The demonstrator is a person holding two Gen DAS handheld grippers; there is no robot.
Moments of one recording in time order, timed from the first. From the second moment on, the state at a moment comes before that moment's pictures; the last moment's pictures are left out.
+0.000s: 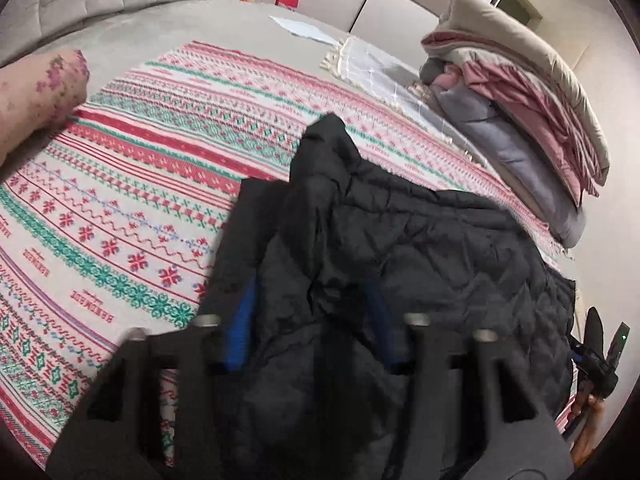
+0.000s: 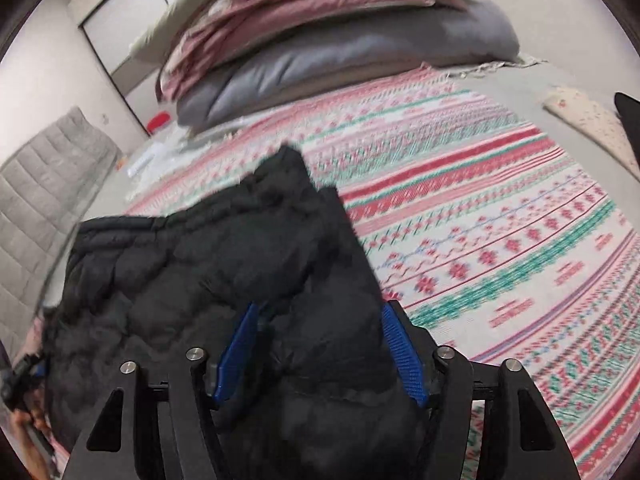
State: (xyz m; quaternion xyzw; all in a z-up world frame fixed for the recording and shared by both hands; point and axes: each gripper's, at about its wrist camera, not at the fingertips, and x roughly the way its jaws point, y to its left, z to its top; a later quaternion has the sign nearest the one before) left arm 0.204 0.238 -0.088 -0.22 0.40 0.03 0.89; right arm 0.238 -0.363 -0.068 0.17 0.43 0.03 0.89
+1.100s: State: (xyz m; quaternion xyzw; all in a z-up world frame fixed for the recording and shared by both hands) left arm 0.236 0.070 -0.080 -0.04 0.36 -0.01 0.93; right arm 0.231 -0.127 -0.058 -0.07 0.35 0.13 0.93
